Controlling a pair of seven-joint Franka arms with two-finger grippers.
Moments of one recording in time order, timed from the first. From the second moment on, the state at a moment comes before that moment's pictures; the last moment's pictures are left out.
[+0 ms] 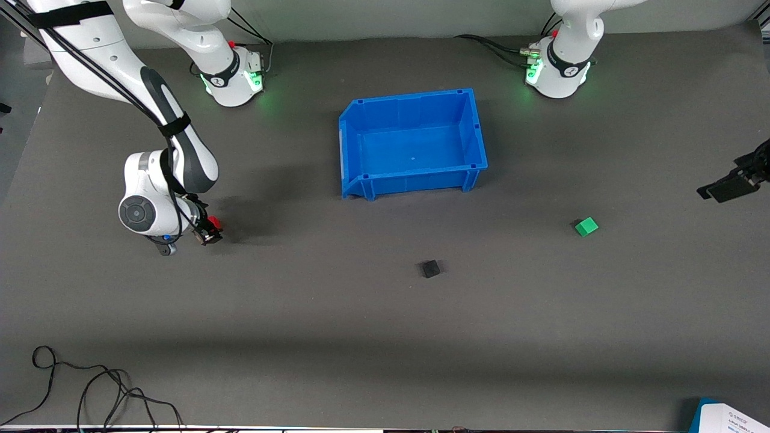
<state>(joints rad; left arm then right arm) 0.19 0.12 -0.07 -1.53 -0.06 1.49 -0.64 0.08 0.39 -0.05 -2.17 -0.08 2.25 1.15</state>
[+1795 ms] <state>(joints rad) 0.20 0.22 -0.08 -2.26 -0.03 2.56 -1.71 0.40 0.68 -0.04 -1.43 0.17 1.99 1.66</state>
